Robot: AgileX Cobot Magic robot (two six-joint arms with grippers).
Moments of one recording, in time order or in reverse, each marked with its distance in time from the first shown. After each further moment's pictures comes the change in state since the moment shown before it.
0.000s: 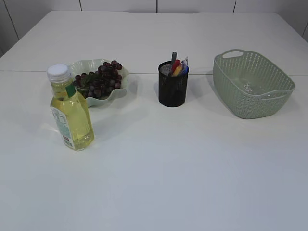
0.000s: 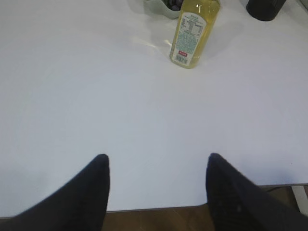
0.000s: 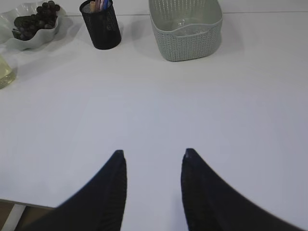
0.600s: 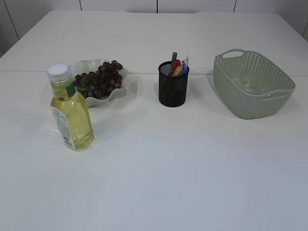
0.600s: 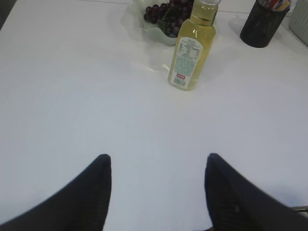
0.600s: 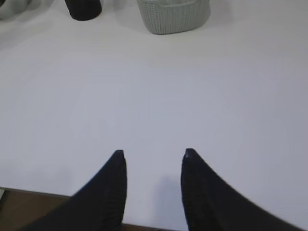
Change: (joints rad) left arm 0.000 -0.139 0.091 0.010 -0.085 0.002; right arm 0.000 0.000 0.104 -0.048 0.001 -0.002
